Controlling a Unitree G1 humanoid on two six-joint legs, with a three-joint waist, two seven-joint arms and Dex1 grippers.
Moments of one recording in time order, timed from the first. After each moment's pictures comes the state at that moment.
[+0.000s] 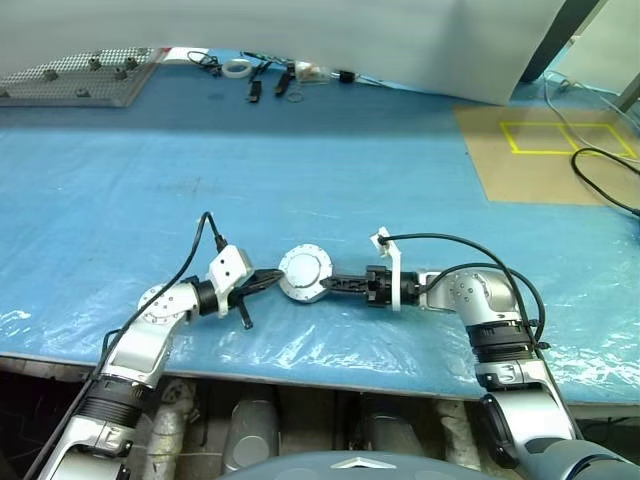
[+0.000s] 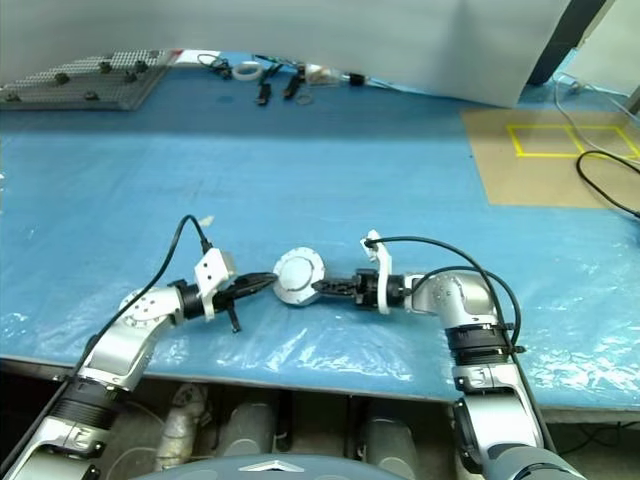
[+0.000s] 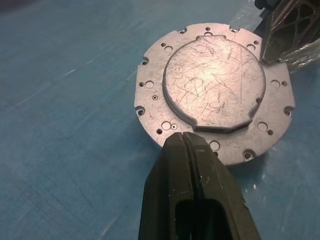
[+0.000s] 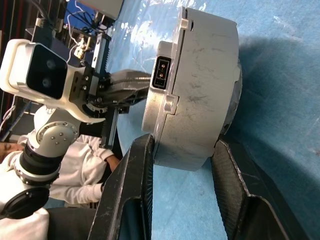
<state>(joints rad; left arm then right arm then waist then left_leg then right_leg) -0.16 0.50 -0.14 0.03 -0.23 0.05 -0.91 -0.48 -0.29 -0.01 0.16 0.65 1.24 0.84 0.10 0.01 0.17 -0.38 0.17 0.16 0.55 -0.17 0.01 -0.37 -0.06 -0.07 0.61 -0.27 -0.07</state>
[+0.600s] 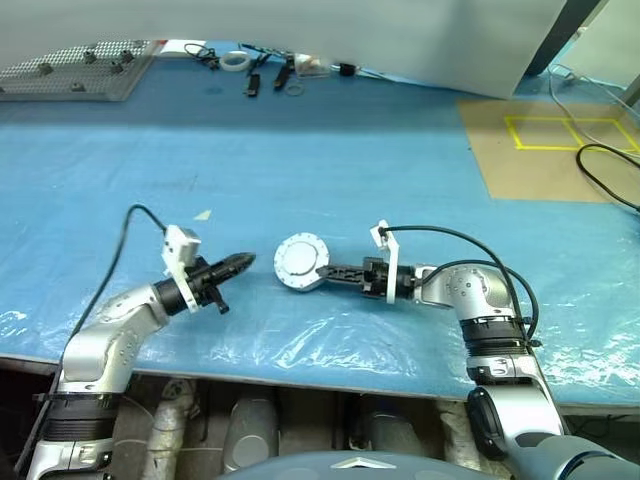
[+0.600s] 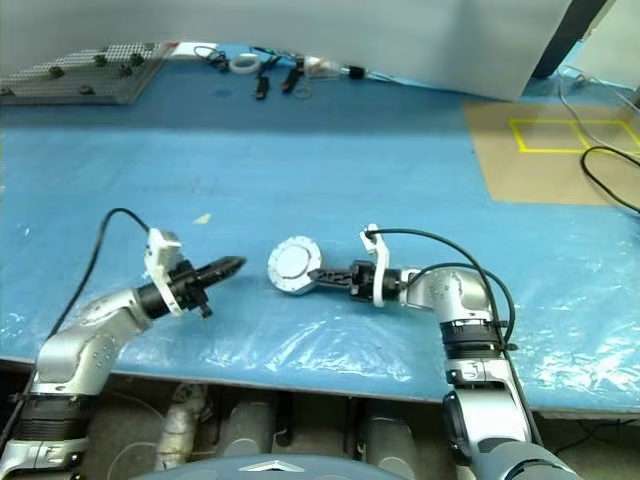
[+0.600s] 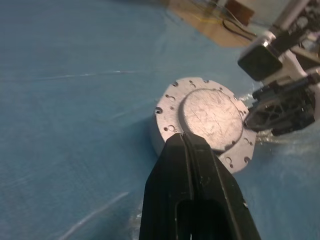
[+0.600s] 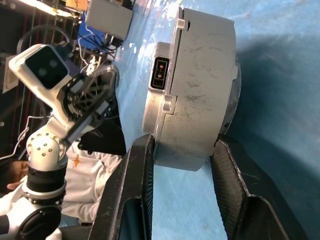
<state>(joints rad) -0.14 0.47 0.21 -0.09 -0.71 0.56 -0.81 -0.53 -0.25 -0.08 0.20 0.69 1.24 0.81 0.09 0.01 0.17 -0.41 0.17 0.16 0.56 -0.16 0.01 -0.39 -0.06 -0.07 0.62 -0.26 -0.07</state>
